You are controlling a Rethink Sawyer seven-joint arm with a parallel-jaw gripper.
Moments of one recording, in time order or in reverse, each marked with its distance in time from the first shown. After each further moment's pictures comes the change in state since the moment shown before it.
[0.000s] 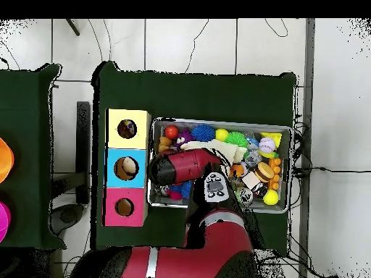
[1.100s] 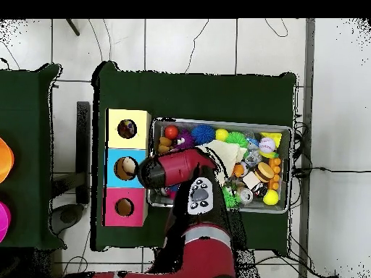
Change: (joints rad) arm 0.083 -0.068 -0.073 0.008 0.001 0.125 0.000
